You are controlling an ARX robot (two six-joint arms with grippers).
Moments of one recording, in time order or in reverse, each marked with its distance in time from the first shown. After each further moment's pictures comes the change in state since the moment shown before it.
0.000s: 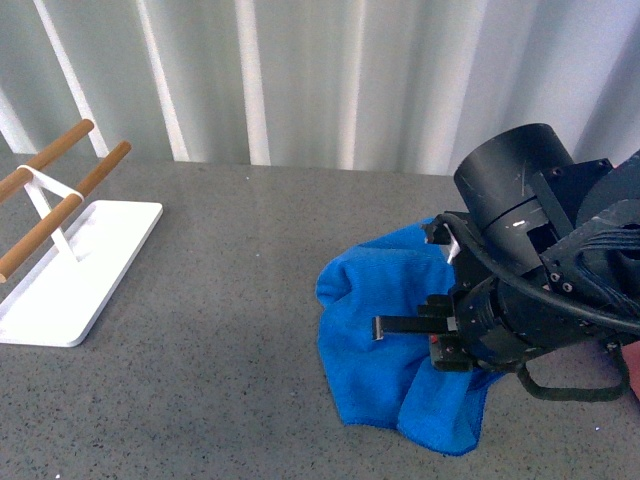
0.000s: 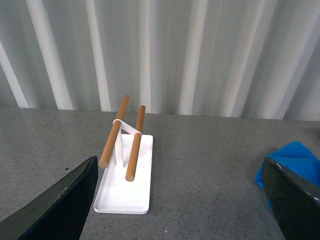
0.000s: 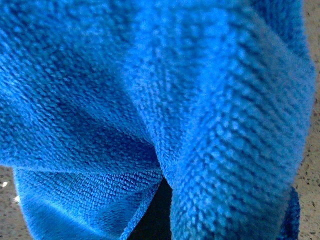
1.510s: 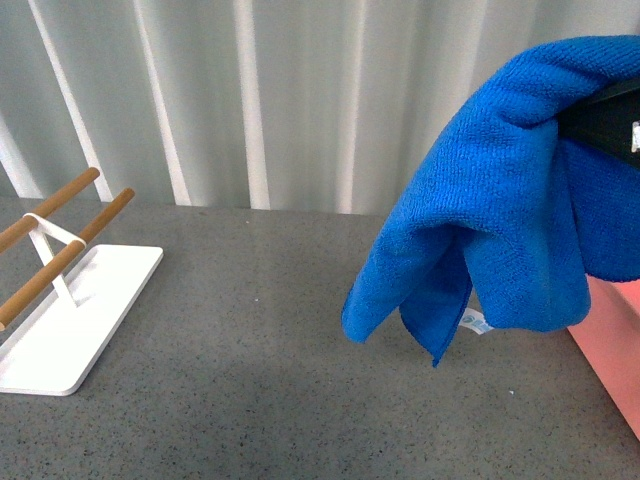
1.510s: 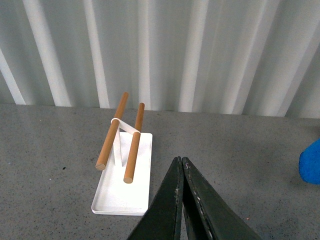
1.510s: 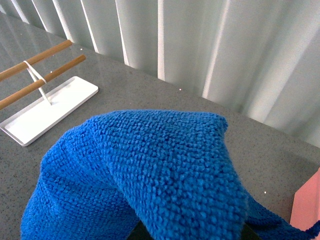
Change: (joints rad) left arm 0.000 0.214 0.006 0.190 0.000 0.000; right arm -0.167 -0.802 -0.318 0.283 -0.354 -0.449
